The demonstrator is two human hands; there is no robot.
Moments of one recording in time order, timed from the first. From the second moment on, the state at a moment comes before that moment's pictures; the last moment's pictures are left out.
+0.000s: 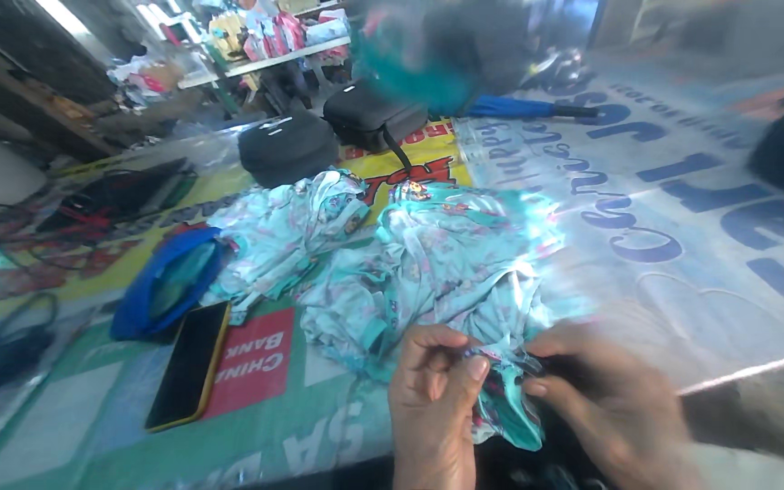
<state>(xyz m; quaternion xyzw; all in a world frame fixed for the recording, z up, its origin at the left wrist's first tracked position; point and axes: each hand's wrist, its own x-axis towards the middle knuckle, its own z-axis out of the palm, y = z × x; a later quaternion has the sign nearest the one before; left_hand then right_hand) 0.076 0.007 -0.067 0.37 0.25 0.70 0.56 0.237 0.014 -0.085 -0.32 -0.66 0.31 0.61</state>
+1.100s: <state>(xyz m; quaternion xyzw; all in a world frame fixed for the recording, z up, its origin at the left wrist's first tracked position) 0.075 0.007 -0.069 0.39 0.26 0.69 0.56 0.249 0.007 -0.082 -0.38 -0.71 0.22 0.55</state>
